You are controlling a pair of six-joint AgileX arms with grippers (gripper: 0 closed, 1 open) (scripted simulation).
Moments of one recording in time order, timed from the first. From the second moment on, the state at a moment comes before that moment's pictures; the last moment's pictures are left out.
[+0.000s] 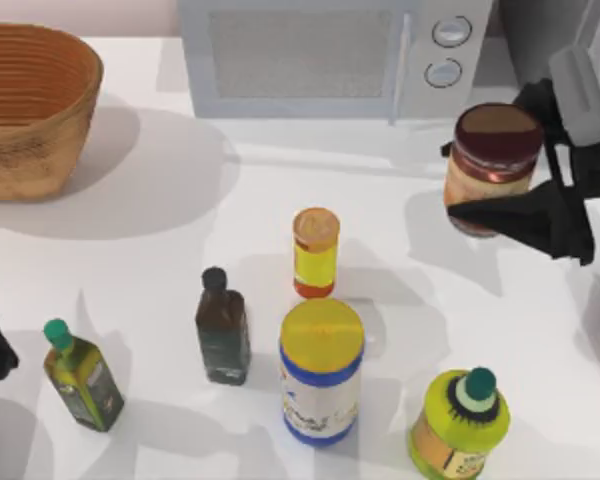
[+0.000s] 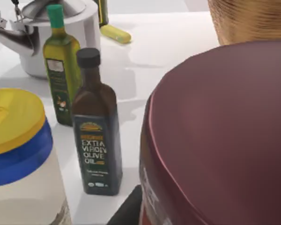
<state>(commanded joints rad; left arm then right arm) 0.00 0.00 0.00 0.00 0.00 0.00 0.11 1.76 1.05 -0.24 -1.29 -0.91</state>
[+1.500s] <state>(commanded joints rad) 0.00 0.00 0.00 0.00 0.00 0.00 0.00 0.00 0.00 0.00 0.00 0.00</state>
